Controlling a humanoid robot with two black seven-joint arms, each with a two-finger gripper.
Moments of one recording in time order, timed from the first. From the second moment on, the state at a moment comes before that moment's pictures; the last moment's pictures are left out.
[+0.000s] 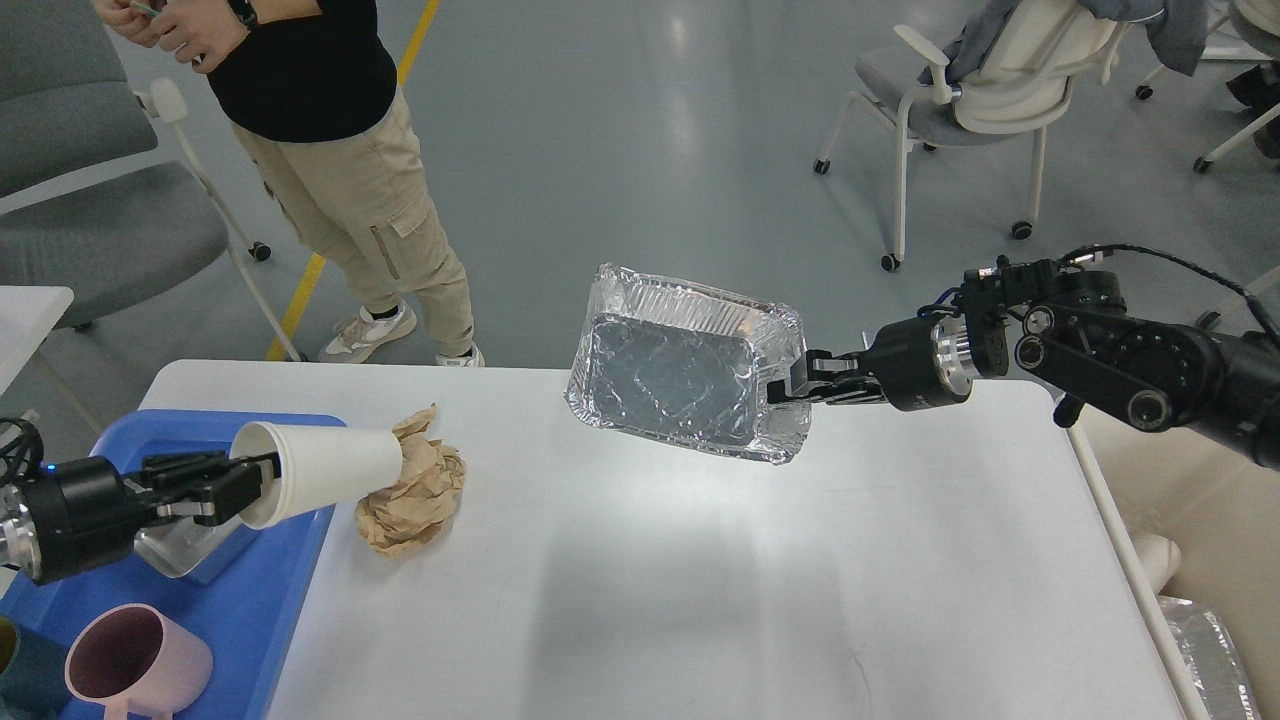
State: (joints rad) left arm -0.53 1.19 -0.36 -1.52 1.30 0.01 -0.50; right arm 1.16 -0.46 0.01 0.93 -1.00 0.62 0.37
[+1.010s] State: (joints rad) left arm -1.16 0.99 -0.55 -1.51 1.63 -0.61 -0.49; right arm 1.19 -0.41 0.00 0.94 -1.00 0.62 0.37
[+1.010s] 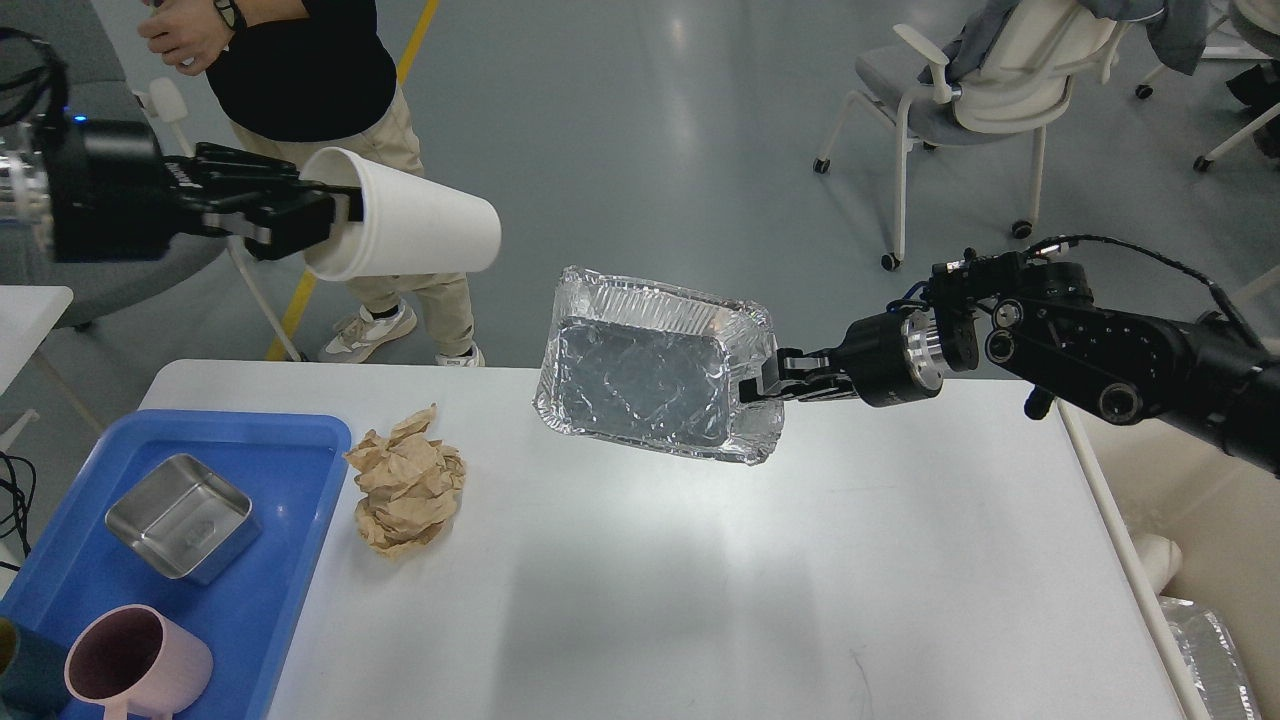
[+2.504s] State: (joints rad) left arm -1.30 0.29 -0.25 -1.16 1.95 -0.57 -0.31; right arm 1.20 -0.42 0.00 0.95 -1.00 0.62 0.37
